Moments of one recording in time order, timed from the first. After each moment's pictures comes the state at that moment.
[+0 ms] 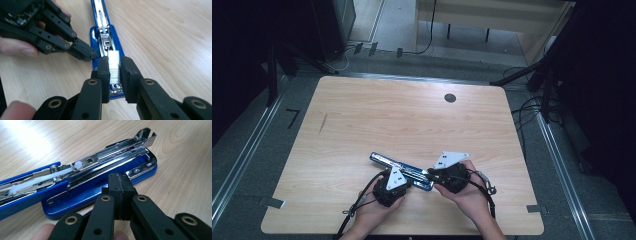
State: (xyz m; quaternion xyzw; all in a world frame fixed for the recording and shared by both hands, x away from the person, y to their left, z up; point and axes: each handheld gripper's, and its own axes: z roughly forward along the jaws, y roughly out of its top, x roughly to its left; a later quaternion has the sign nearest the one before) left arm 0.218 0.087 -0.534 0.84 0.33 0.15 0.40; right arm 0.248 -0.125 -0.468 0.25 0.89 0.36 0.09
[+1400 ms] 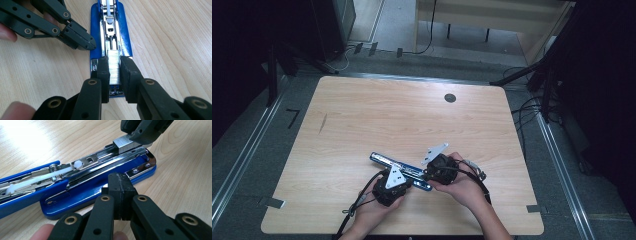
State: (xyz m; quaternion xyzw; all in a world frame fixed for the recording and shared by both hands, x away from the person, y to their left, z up) left arm 0.219 0.088 -0.534 0.84 0.33 0.14 0.40; right arm 0.276 -0.102 -0.478 0.21 0.94 0.27 0.04
